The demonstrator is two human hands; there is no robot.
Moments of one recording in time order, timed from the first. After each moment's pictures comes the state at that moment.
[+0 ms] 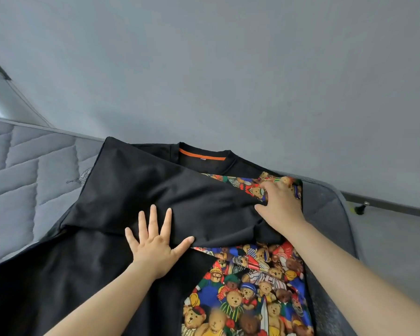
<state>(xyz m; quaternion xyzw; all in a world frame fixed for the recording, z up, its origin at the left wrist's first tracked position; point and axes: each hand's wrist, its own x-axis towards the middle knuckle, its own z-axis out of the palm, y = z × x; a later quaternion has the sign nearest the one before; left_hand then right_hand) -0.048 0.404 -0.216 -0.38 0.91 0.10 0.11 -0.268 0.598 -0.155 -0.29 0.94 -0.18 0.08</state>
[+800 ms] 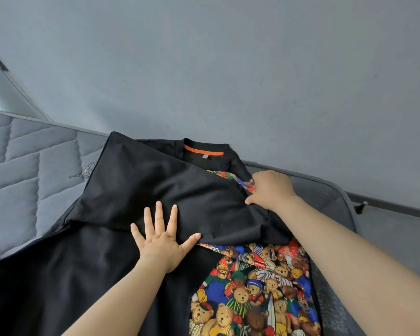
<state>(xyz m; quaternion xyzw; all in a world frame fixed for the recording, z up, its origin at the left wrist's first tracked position) -0.052 0.403 -0.217 -0.38 0.91 0.12 0.14 -0.288 0.553 -0.136 -0.37 0.92 0.00 0.07</state>
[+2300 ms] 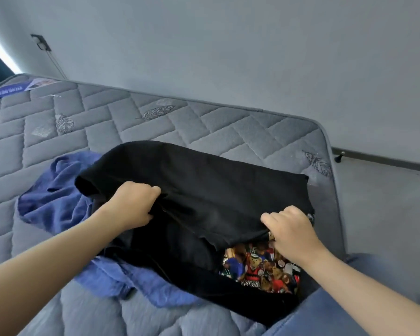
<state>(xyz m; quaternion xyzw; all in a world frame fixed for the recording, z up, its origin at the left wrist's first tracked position) 0.247 0.415 -0.065 -0.08 0.98 -0.13 0.13 0.091 0.748 -0.102 -0.53 0.84 -0.01 -0.10</state>
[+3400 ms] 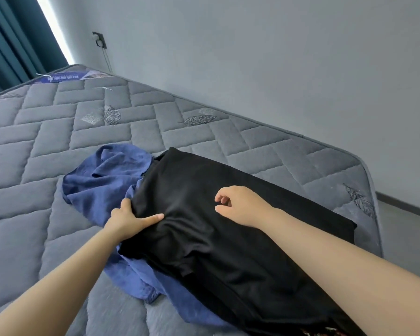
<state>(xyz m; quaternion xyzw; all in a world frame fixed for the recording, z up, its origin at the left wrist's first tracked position) 0.339 0.347 -0.138 -0.57 0.73 0.38 0.06 0.123 0.540 -0.062 -0.51 0.82 -0.12 0.23</state>
